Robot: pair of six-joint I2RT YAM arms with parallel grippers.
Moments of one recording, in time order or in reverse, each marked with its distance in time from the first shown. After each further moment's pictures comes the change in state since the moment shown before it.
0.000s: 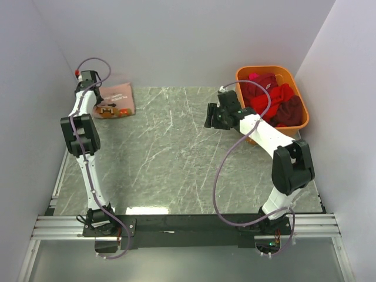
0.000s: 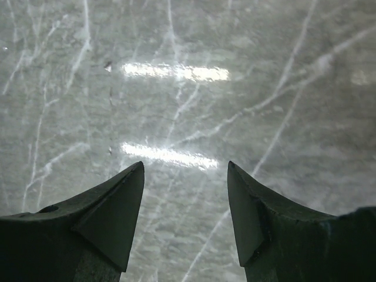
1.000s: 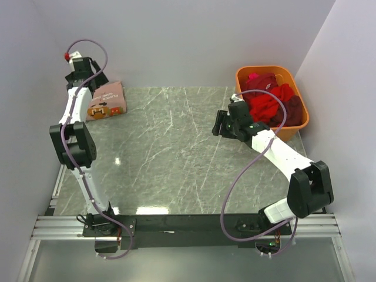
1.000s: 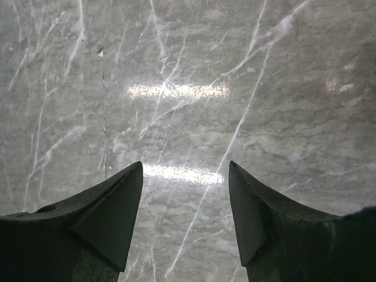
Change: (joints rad) left arm -0.012 -0.312 -0.154 0.108 0.032 -0.077; right arm -0.004 -0.277 -0.258 0.052 0.071 0.058
